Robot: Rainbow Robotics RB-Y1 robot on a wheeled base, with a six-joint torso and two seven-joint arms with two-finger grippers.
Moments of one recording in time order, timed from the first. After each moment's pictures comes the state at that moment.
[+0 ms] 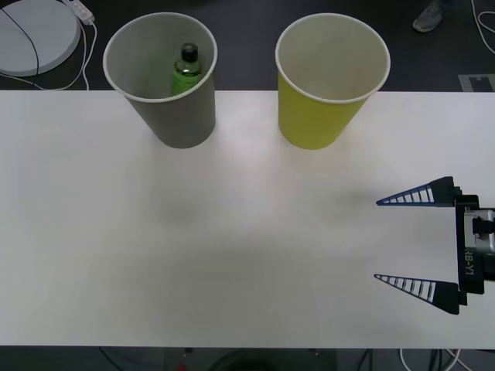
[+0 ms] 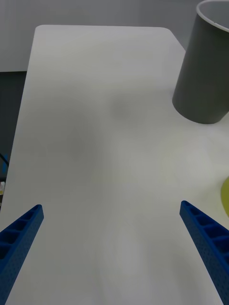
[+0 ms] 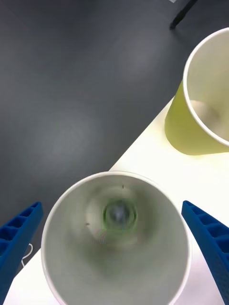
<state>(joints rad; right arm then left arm) 0.19 -0.62 -0.38 -2.09 1.46 -1.46 -0.05 -1.64 0.85 -0.79 -1.01 -1.70 -1.31 1.21</state>
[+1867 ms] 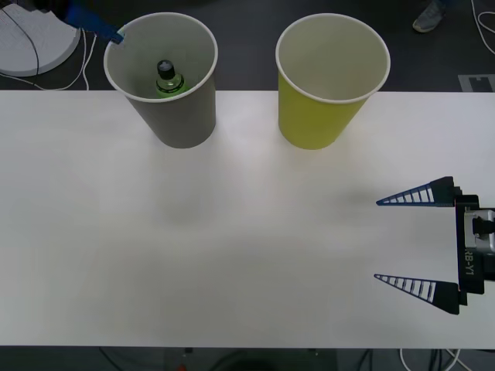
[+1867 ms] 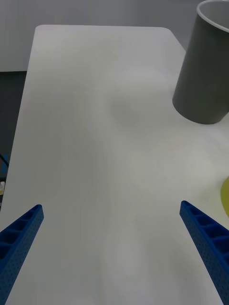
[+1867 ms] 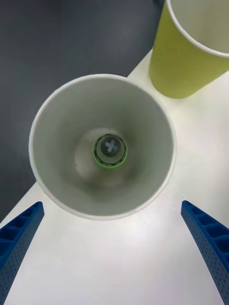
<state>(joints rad) 0.19 -0.62 -0.38 -2.09 1.46 -1.46 -0.05 -1.38 1.31 -0.79 -1.46 -1.40 -1.28 1.17</state>
